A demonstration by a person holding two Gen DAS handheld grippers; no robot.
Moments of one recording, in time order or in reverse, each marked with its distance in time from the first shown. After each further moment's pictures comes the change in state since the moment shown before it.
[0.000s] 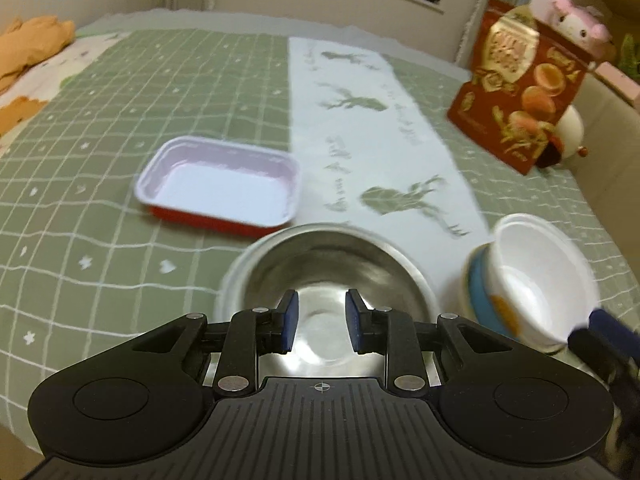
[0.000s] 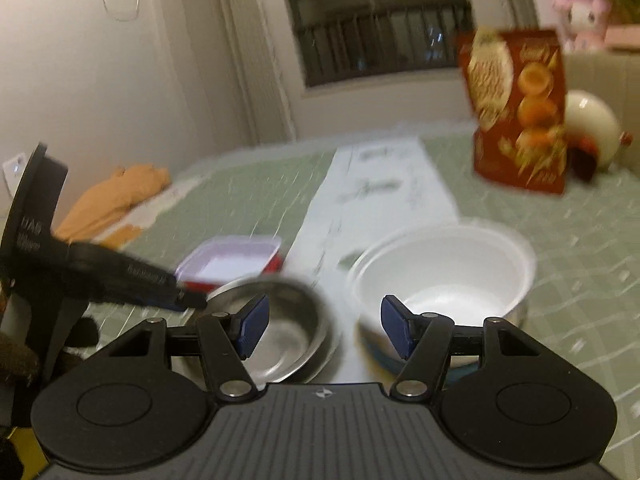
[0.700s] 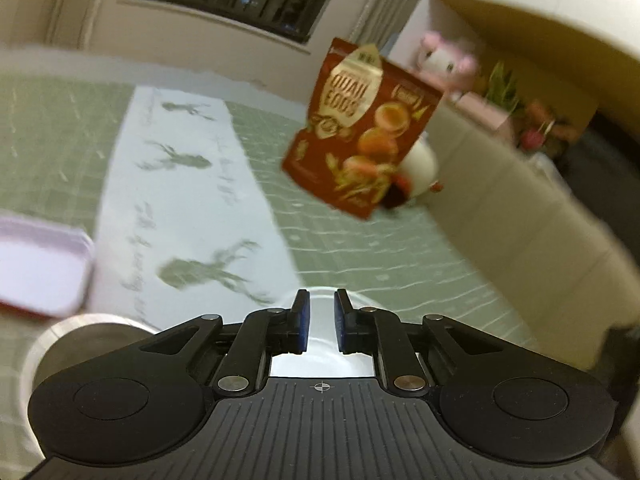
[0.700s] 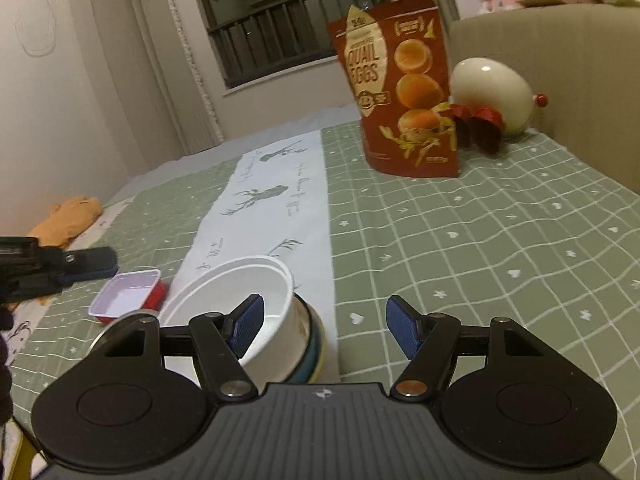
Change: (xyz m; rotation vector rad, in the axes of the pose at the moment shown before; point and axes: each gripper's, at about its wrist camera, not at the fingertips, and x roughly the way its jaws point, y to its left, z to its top) left arm 0.009 -0.099 0.039 0.103 -0.121 -0.364; right arm -0.004 -0.150 0.038 0.156 0.081 -0.113
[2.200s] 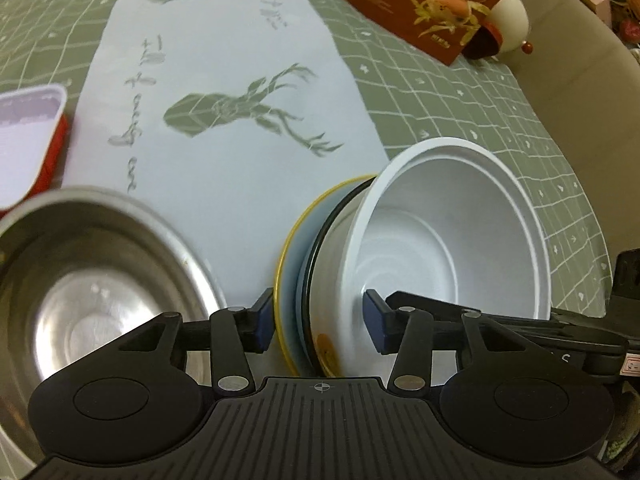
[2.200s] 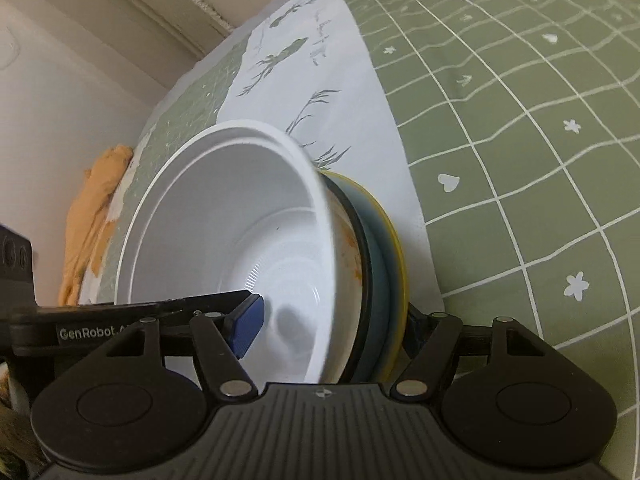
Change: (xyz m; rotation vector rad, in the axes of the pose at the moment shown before) left arm 0.111 0.026 -0.044 -0.083 0.467 0.142; right arm 0.133 -0.002 -0.034 0.246 0.437 0.221
